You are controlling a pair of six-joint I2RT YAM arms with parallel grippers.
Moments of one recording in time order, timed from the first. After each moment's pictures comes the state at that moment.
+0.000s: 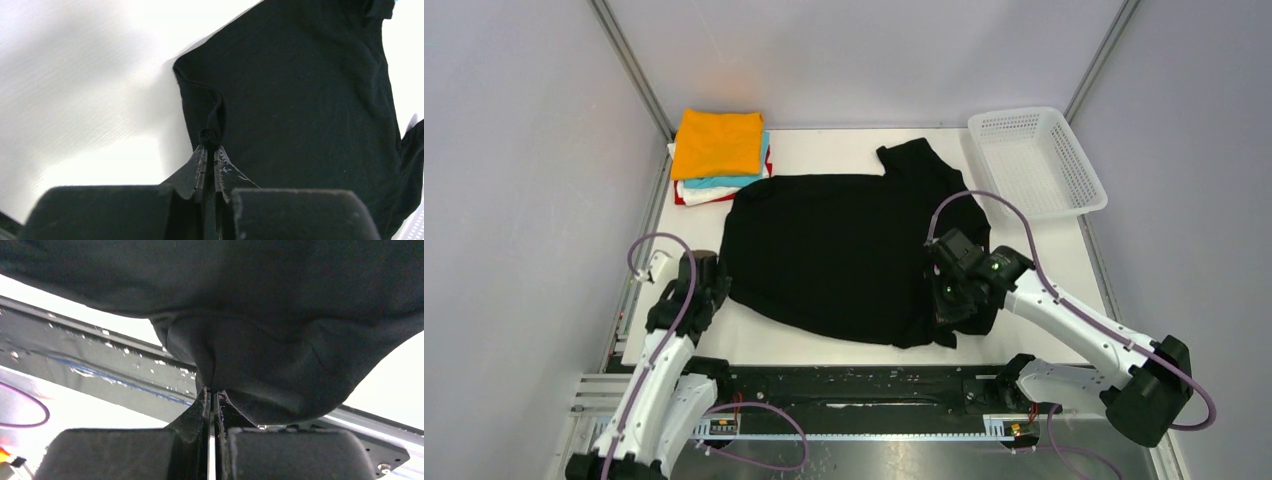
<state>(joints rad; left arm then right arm) -0.11 0.63 0.50 -0.72 -0.39 -1.13 0.76 1.10 0.88 -1.03 -0.08 0.55</state>
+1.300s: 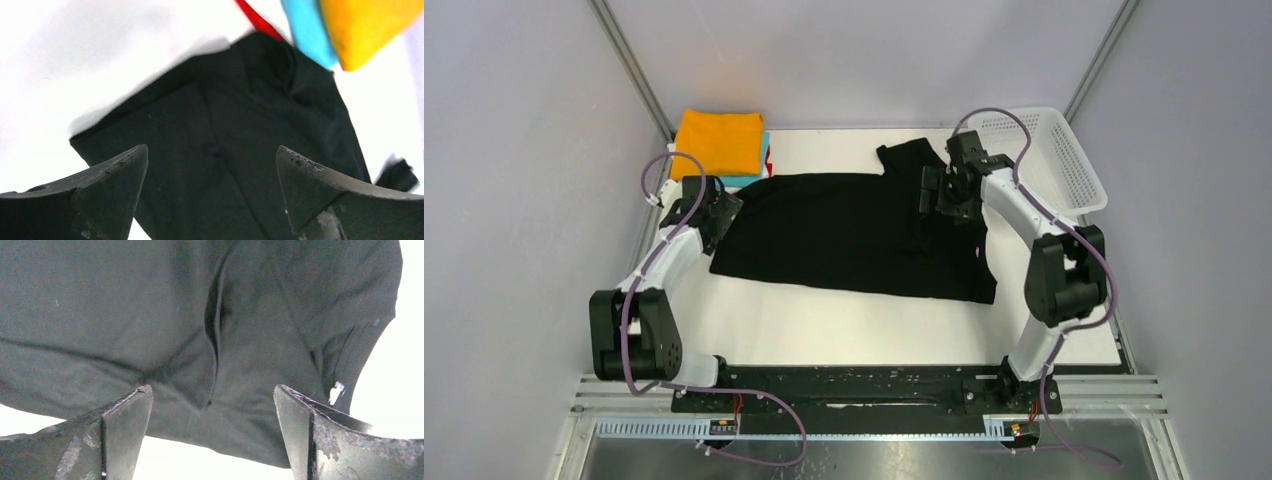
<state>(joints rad) 0.02 1.47 0.97 -0.39 -0.30 -0.99 0.27 1.86 1.55 -0.80 -0.03 0.36</state>
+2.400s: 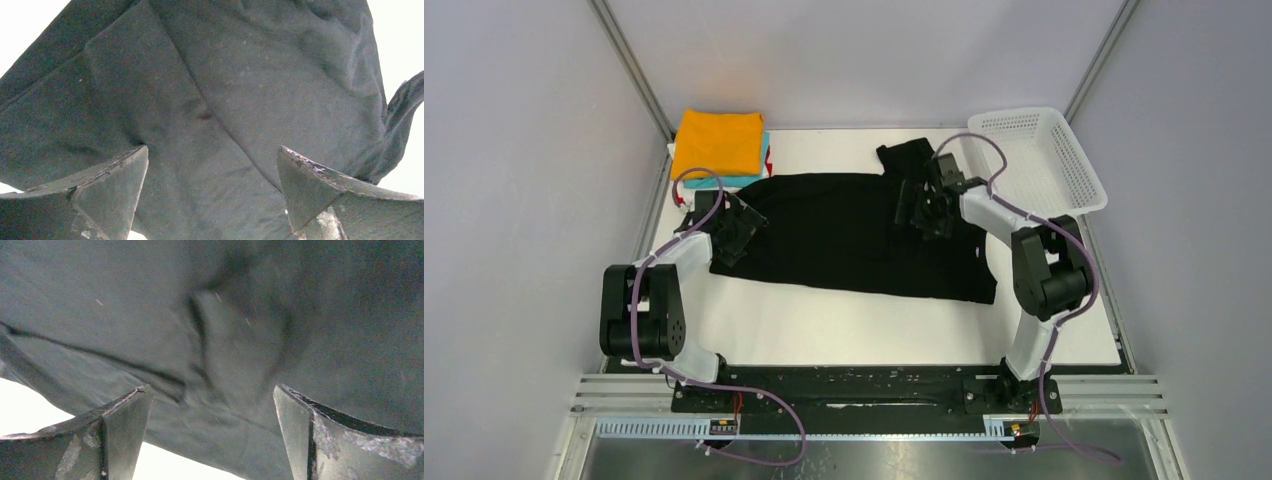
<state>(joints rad) 0.01 1.50 0.81 -0.18 0.06 -0.92 0.35 1.88 1.35 -0.49 -0.18 0.57</state>
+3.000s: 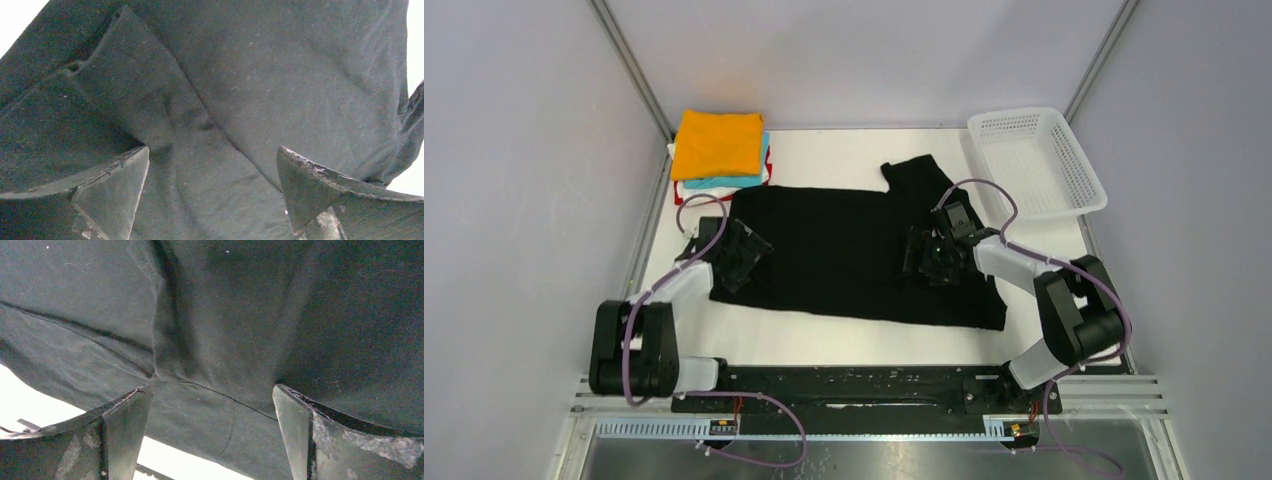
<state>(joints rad) -0.04 1.37 0.63 -0.18 0.06 -0.94 0.41 1.59 0.84 -0.33 -0.20 0.61</state>
